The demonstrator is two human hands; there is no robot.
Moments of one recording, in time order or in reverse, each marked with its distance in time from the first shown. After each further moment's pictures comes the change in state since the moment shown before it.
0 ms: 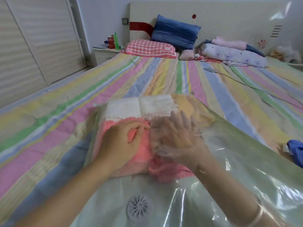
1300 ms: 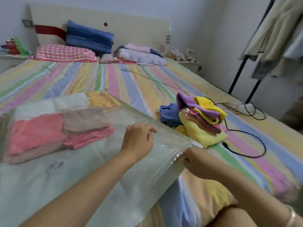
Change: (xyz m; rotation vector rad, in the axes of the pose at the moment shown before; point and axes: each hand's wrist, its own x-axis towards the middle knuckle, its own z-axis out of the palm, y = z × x) left_hand -0.099 0.244 0.135 -0.022 -0.349 0.291; right_hand -0.371 0.100 -0.202 0.094 -0.211 0.335
